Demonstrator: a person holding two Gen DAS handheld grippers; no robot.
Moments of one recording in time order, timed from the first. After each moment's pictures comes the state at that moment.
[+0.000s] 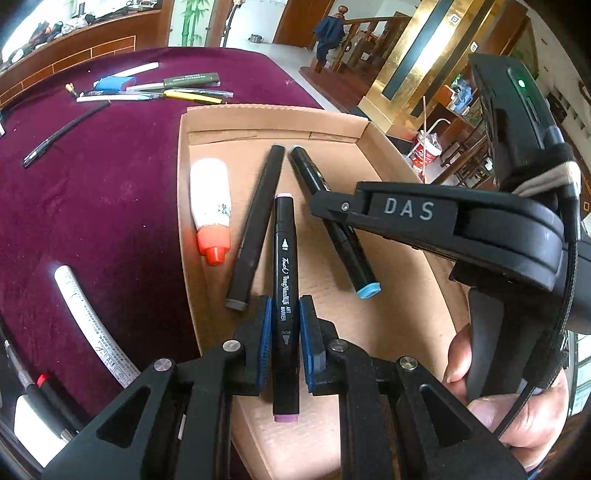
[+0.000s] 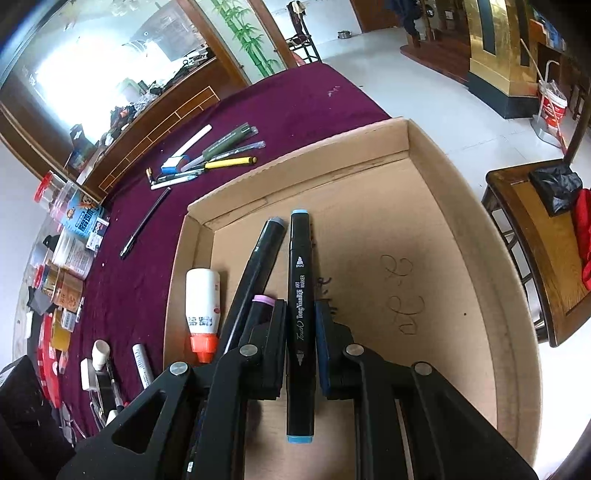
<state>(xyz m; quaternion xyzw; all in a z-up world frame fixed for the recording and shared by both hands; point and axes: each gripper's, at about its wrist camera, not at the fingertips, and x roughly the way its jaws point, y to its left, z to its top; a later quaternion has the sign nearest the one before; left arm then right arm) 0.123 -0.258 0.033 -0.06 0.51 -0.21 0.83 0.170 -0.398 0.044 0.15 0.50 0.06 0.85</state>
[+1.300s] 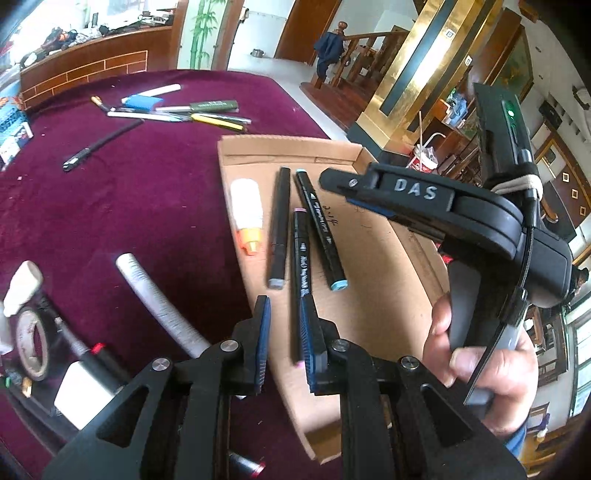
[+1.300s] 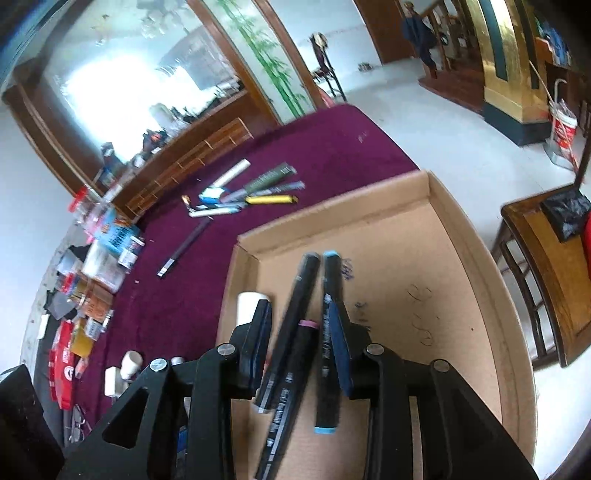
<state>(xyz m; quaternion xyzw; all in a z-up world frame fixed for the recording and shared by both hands) 0.093 -0.210 0.072 -0.07 0.48 -0.20 0.85 0.148 -0.378 0.081 0.15 0.41 0.11 0.89</state>
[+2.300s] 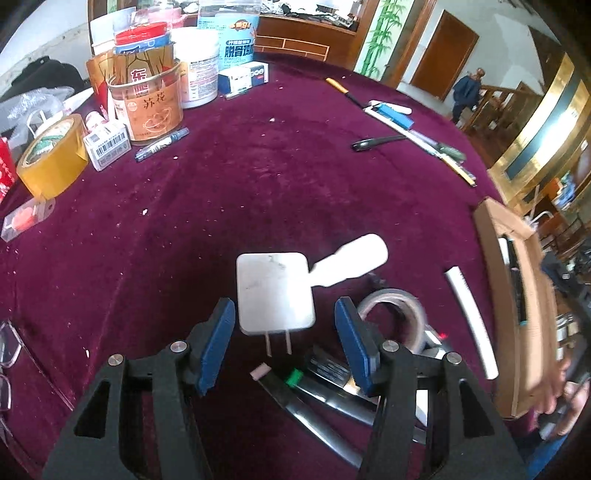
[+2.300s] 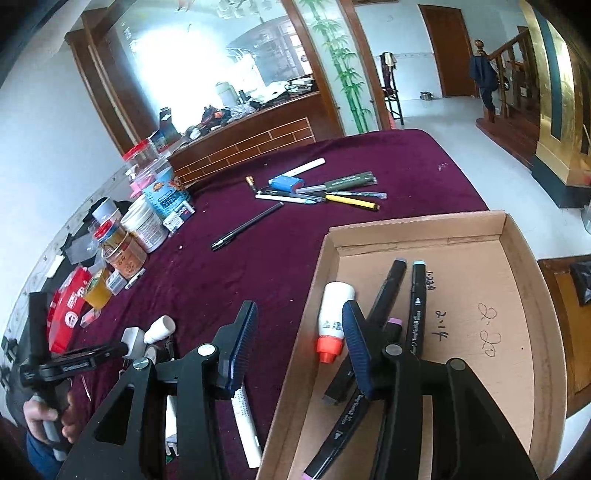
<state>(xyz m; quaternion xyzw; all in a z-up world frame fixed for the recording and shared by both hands) 0.089 0.018 0.034 -0.13 0.50 0.05 0.85 0.130 -0.313 0.086 0.06 0.38 0.19 0.90</state>
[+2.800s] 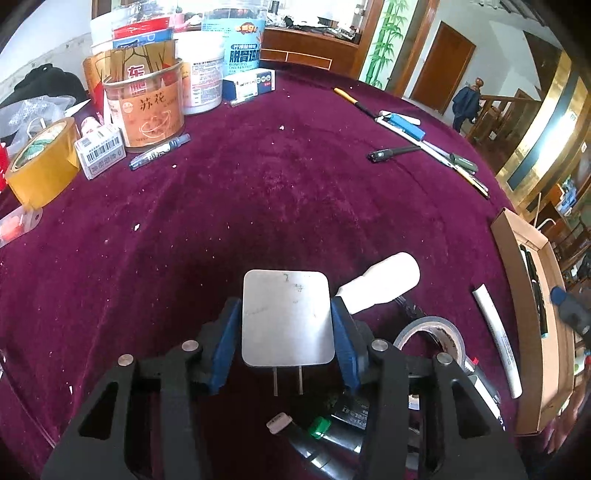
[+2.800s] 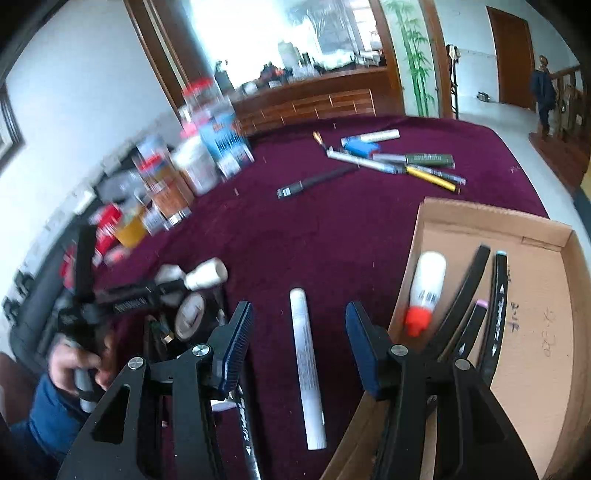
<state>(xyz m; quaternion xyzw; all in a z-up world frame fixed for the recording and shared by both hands) 0.099 0.031 0.012 -0.13 0.47 0.04 0.87 0.112 -0.242 0.065 -0.03 0.44 0.27 0.86</state>
